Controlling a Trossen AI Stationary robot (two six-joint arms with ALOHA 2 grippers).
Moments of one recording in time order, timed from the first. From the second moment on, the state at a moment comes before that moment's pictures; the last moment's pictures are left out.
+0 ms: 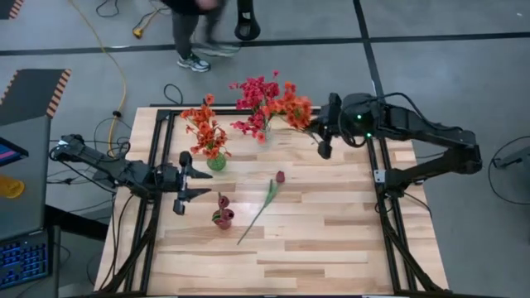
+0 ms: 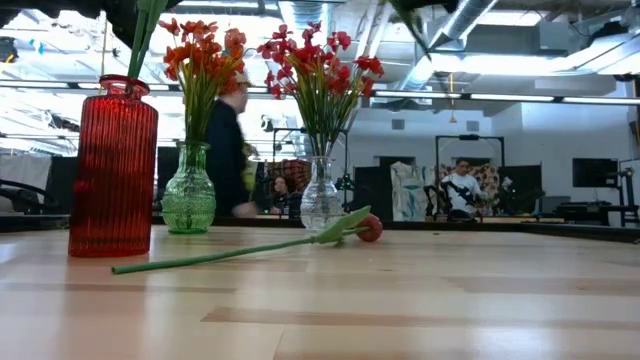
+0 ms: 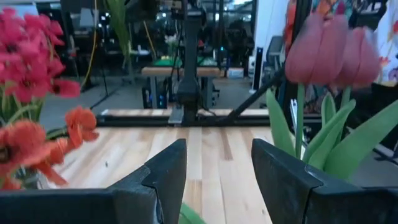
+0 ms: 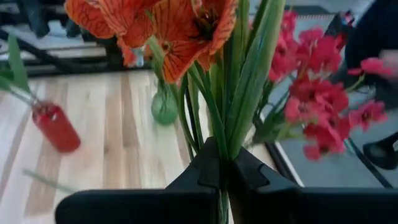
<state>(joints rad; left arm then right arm) -0.38 0.52 0.37 0.17 -0.38 -0.02 -0.19 1.18 1.39 -0.66 0.13 -0.09</state>
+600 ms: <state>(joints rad) -0.38 0.63 0.37 0.50 -0.45 0.09 -0.08 1.43 1.39 -0.20 0.07 -0.08</state>
